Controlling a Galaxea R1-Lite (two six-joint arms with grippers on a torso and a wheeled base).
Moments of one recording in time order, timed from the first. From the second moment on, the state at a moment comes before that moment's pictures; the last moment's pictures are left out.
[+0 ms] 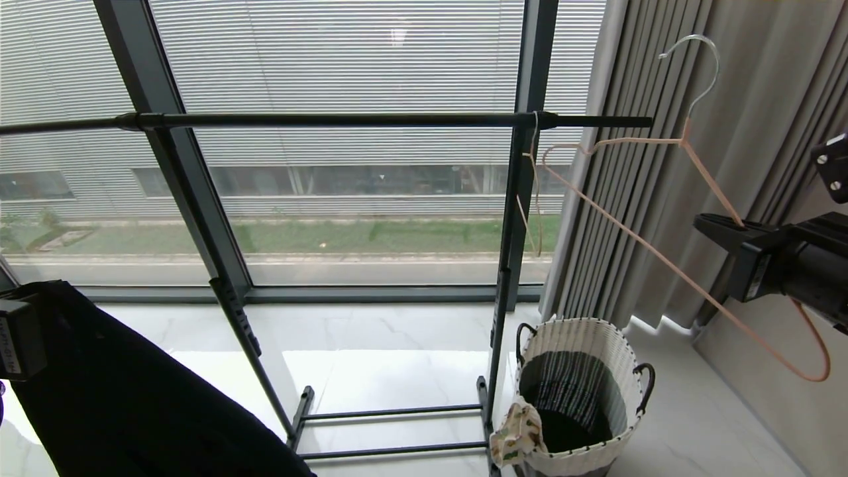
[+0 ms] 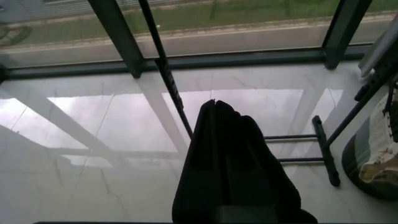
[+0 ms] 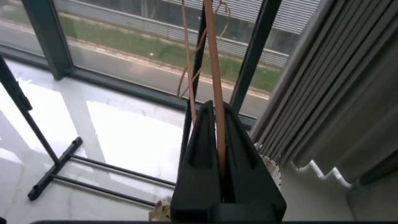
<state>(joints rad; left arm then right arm) 0.09 0.96 -0.68 0.00 0.01 0.19 0.48 1.26 -0.67 -0.58 -0.12 -0.08</state>
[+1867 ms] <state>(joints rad) -0.43 1.37 -0.73 -0.37 0.29 -0.05 1.08 1.34 -0.55 -0.59 -0.12 0.01</state>
